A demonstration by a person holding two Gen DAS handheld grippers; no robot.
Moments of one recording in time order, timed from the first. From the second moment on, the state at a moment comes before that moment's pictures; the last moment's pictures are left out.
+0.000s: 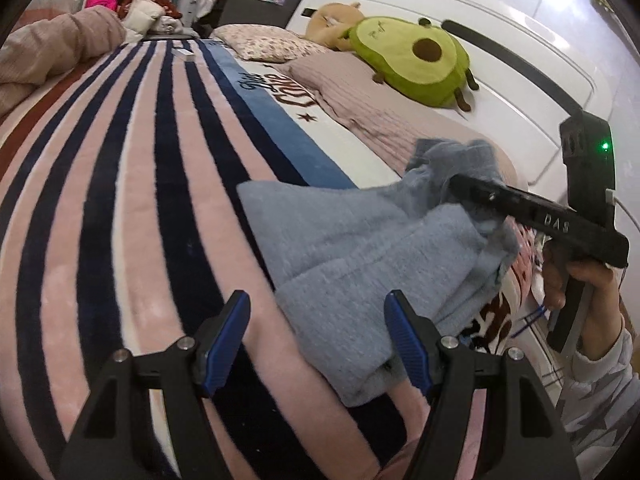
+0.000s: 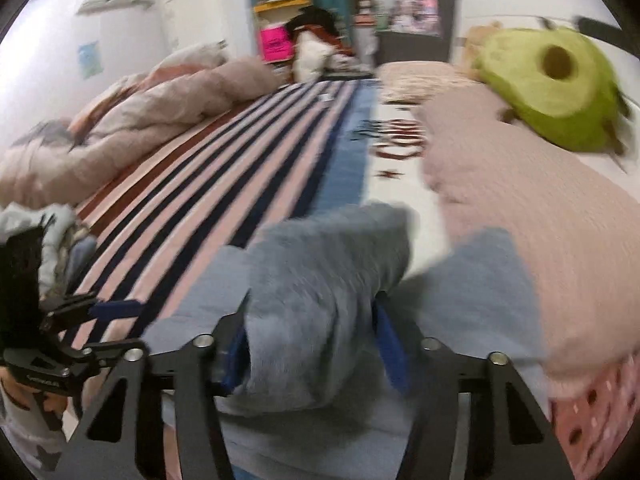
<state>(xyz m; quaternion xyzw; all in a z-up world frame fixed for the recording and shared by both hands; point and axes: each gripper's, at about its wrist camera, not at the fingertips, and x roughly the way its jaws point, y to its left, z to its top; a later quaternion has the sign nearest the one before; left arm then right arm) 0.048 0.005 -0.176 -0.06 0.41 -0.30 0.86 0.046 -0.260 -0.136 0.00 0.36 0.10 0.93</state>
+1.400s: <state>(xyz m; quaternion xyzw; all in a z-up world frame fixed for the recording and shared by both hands) 0.051 -0.035 -0.158 0.00 0.44 -0.32 0.84 -0.020 -0.364 -0.142 0.07 0.34 0.05 0.94</state>
